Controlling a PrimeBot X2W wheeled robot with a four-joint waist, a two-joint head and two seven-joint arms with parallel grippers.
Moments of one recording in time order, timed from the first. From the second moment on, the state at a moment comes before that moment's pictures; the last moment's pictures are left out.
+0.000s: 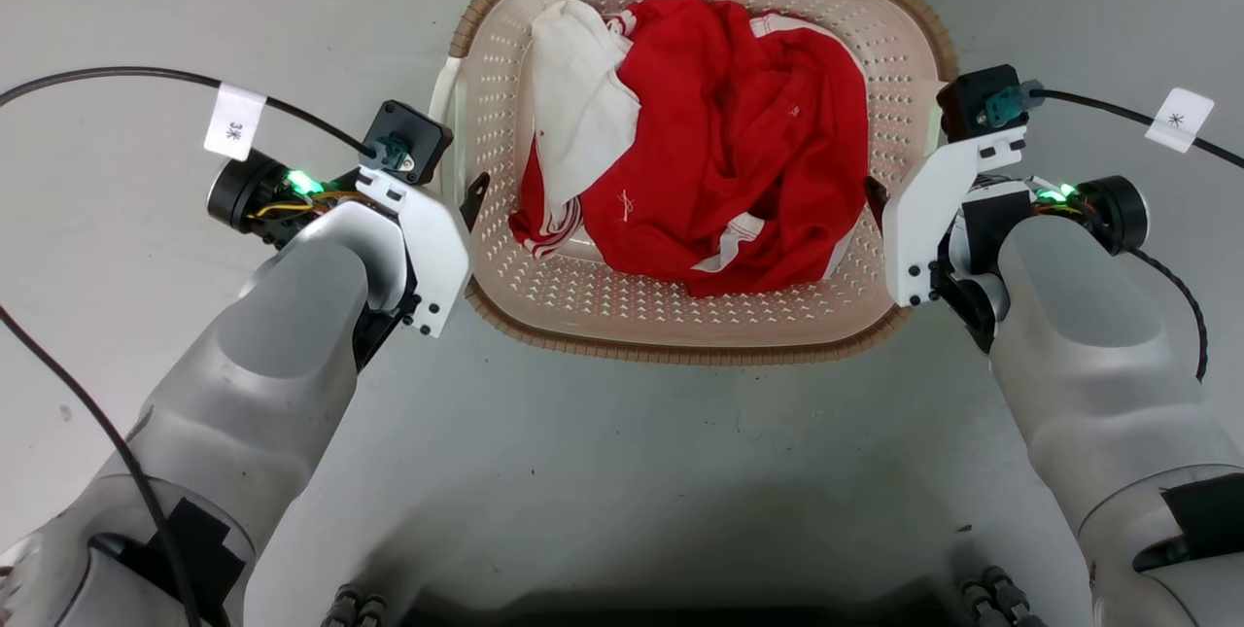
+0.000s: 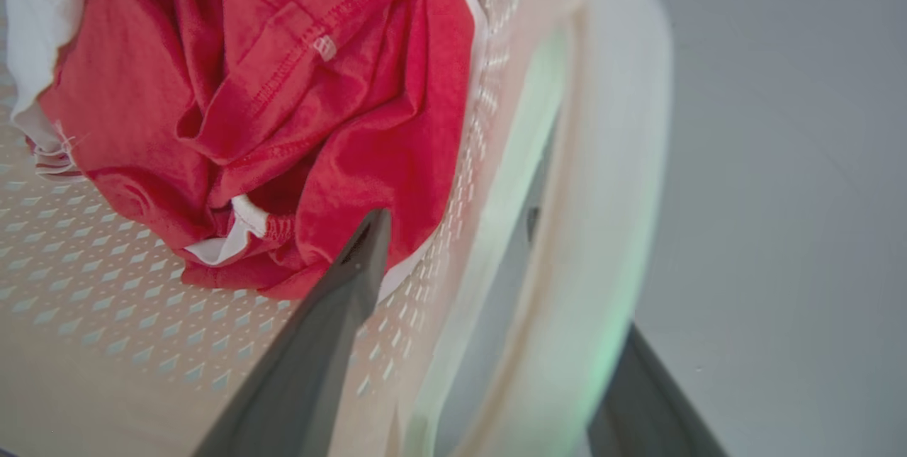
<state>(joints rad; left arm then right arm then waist) -1.02 0.29 -0.89 1.04 -0.55 -0.13 -0.05 -1.00 -0.05 0.13 1.21 0.04 0.13 0.16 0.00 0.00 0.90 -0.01</state>
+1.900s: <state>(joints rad) -0.75 0.45 -1.28 0.70 -1.10 -0.12 0.49 -0.73 -0.06 0.56 1.18 0.40 0.13 0.73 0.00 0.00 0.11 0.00</state>
